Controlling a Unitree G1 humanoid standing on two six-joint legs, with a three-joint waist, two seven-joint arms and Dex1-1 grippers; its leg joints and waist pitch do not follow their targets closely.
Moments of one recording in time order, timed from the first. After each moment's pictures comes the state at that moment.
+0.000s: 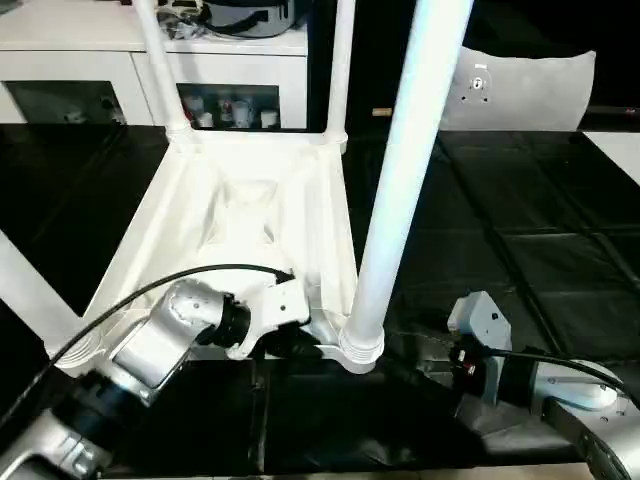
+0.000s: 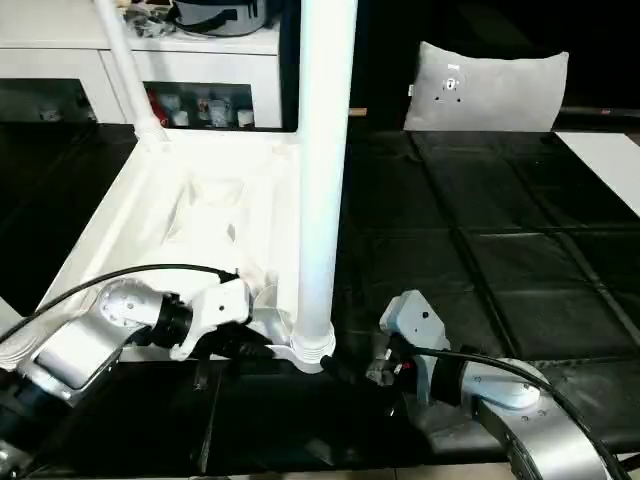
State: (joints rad) left arm -0.44 0.56 -0.51 0.10 -0.05 0.31 -1.14; right arm 0.08 -0.57 0.13 -0.38 0.31 0.45 0.78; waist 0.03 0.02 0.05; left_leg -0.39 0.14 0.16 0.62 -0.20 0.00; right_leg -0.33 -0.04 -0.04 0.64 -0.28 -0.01
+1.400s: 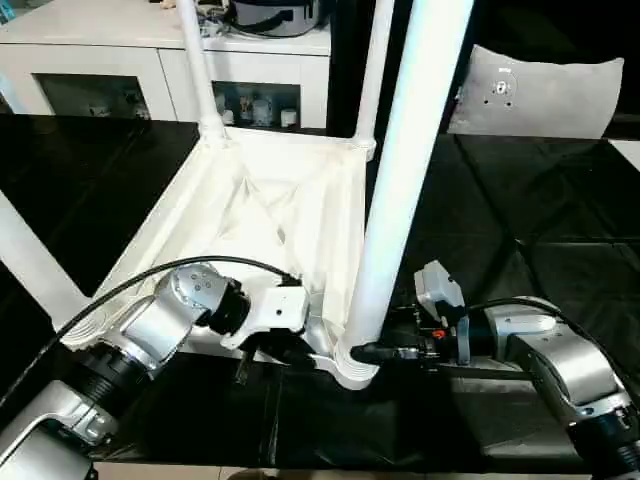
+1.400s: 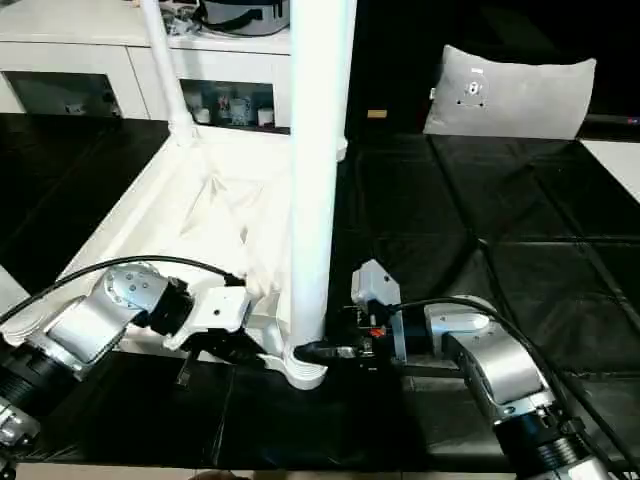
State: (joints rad) left arm -0.55 0.56 -0.54 0.28 -0.03 0.13 -1.35; right arm -0.29 -0.51 0.26 0.06 0.37 0.33 1.23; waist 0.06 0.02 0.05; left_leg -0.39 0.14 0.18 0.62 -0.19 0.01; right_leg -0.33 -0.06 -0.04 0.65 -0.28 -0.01
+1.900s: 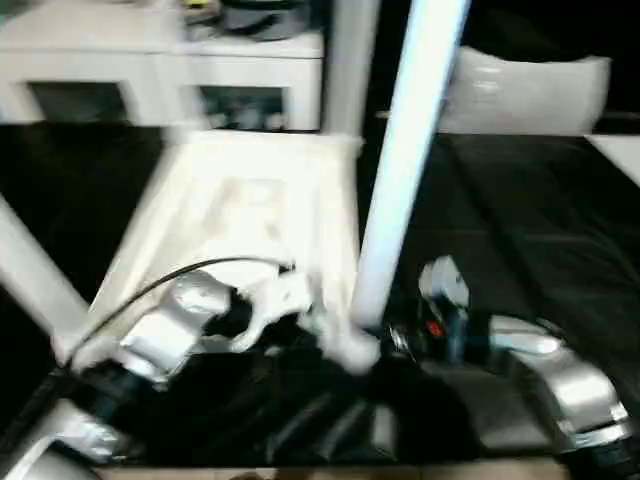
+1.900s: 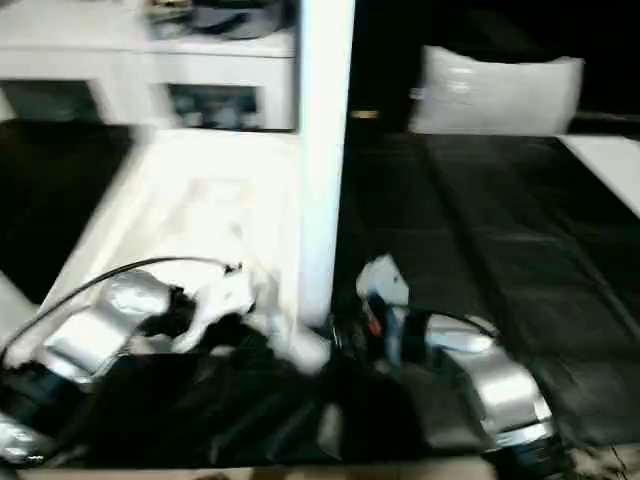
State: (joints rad) left arm -0.48 0.38 -0.42 0.18 -0.01 0.51 -1.03; right arm -0.17 -0.31 0.13 -0.03 0.28 0.39 0.75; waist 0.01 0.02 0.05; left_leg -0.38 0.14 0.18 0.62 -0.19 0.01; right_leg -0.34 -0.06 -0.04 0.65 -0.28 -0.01
